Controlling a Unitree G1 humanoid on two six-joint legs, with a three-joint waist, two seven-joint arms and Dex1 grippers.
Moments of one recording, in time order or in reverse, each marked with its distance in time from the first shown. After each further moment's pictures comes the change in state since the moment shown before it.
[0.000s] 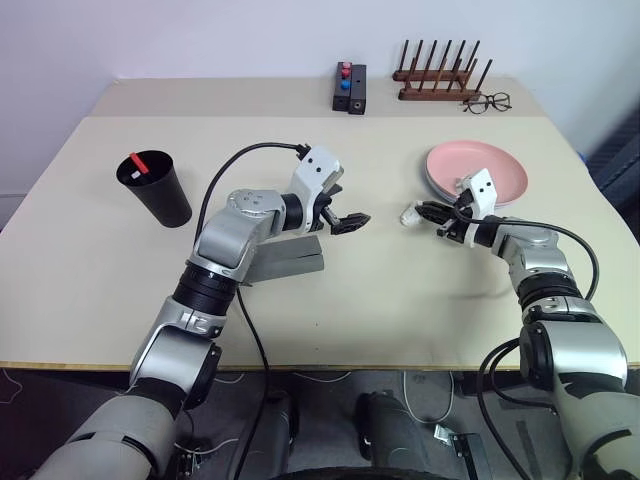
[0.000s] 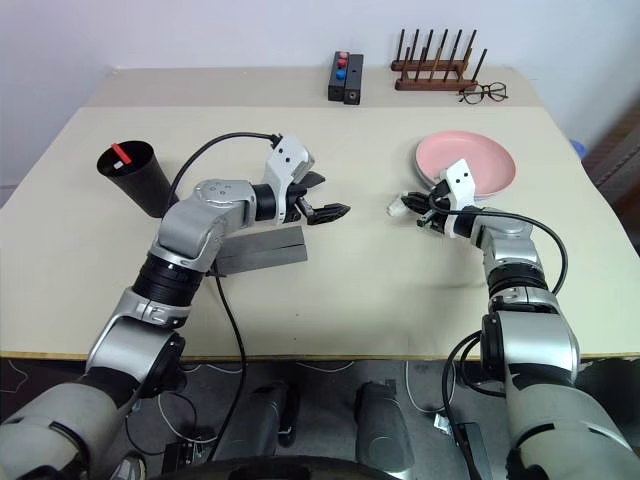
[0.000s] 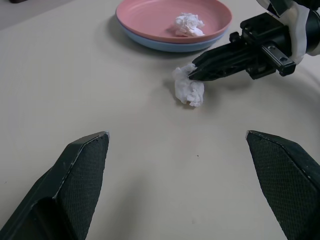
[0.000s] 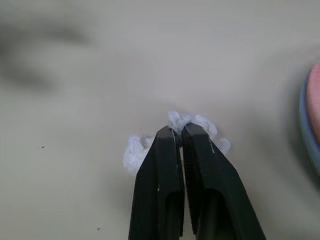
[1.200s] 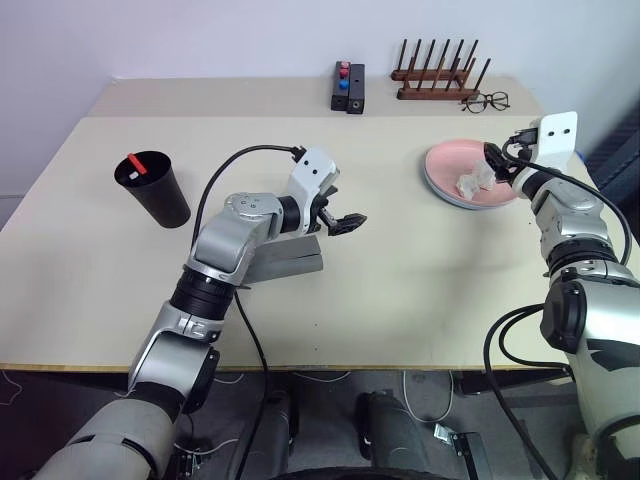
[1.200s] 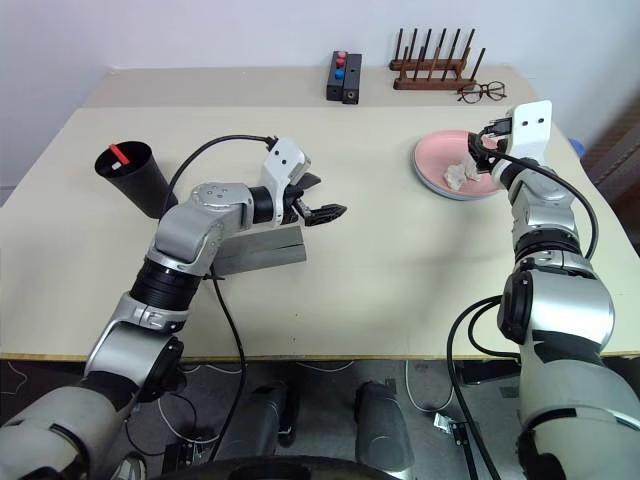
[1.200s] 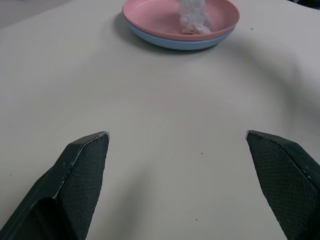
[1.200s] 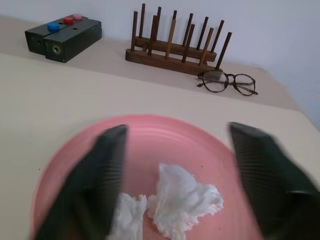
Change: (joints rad) left arm 0.029 0.005 0.010 -0.041 -0.001 0.026 0.034; right arm -0.211 -0.097 -0.095 0.210 -0.049 -0.117 -0.564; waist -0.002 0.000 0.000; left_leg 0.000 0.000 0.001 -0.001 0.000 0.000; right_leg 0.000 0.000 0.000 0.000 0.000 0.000
